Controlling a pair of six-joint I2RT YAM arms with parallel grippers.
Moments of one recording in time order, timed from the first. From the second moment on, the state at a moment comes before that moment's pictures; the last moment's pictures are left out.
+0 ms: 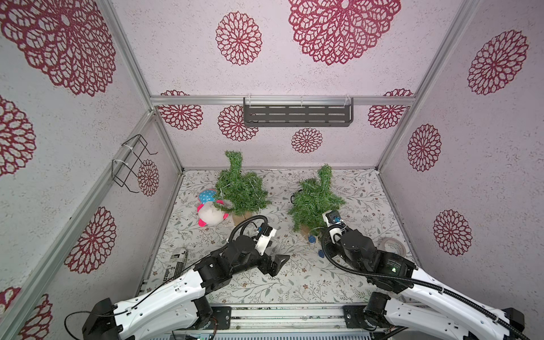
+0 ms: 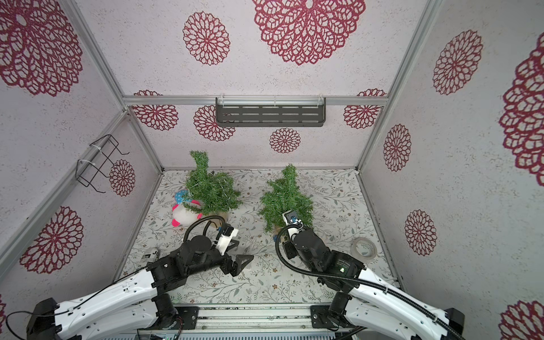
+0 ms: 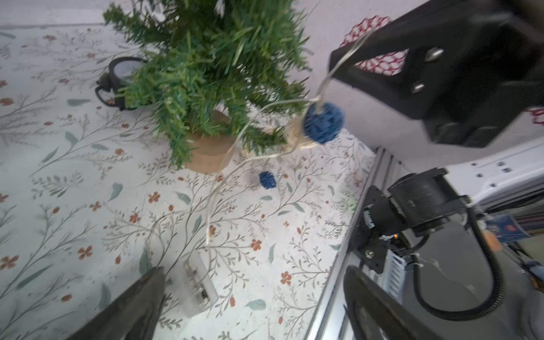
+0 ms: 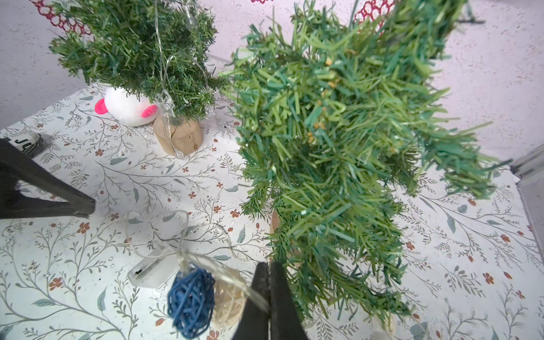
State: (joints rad) left arm -0.95 0.89 0.58 -0.10 0.13 -0.37; right arm 0.99 0.79 0.77 -0.49 0.47 0.20
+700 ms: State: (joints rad) left arm -0.94 1.24 0.65 0.02 0.07 -0.16; right arm 0.98 0.75 0.80 -0.50 0.40 0.20
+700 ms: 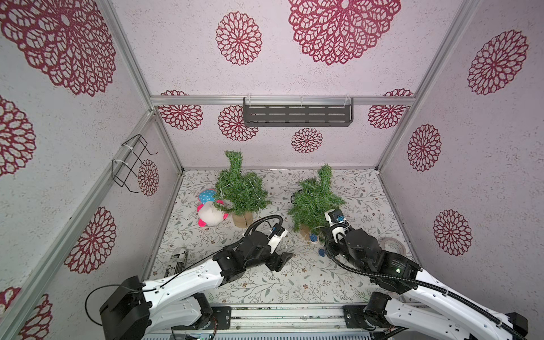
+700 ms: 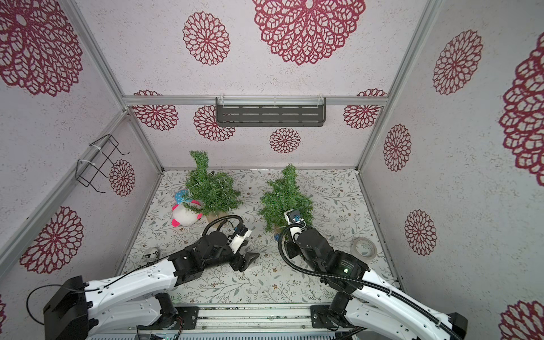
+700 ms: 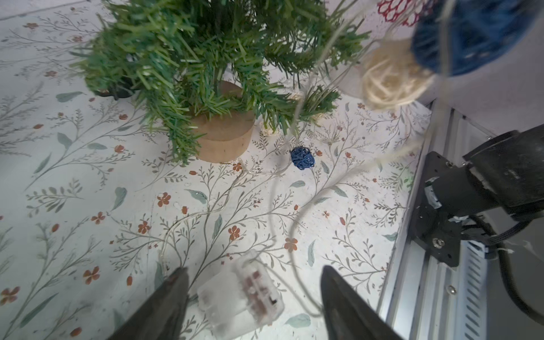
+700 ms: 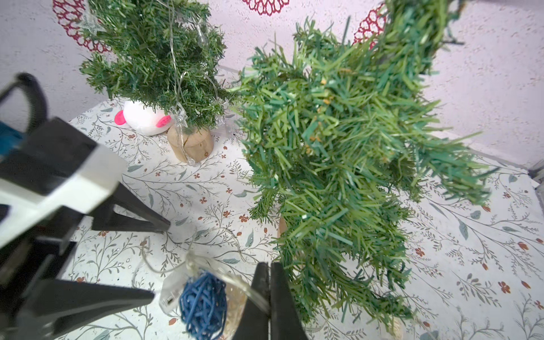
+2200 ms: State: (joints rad) left arm -0.96 1.56 0.77 0.36 0.34 -0.21; right arm 0.96 0.73 0.80 -0.48 0.34 0.21
